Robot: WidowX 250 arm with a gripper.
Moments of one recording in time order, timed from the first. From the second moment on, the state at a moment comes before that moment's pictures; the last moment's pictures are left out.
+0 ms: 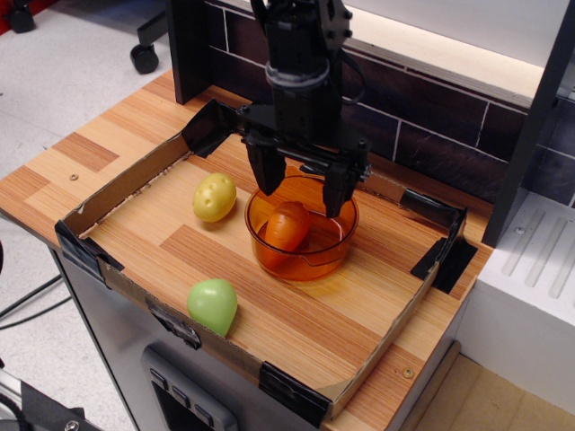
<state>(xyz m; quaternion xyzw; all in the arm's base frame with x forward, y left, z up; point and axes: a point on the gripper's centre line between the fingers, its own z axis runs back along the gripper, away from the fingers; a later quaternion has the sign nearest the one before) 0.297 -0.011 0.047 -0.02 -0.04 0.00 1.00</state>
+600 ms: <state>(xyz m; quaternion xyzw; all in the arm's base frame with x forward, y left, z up) 0.293 -0.014 0.030 -0.01 -0.03 0.00 1.00</state>
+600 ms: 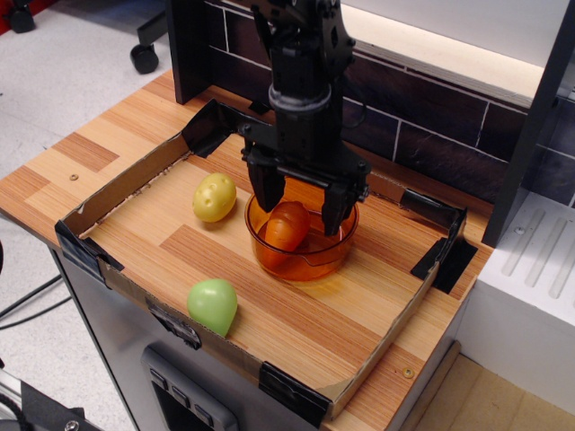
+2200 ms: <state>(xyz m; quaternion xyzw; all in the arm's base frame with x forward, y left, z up) 0.281 -0.016 0.080 -0.02 -0.16 0.04 0.99</state>
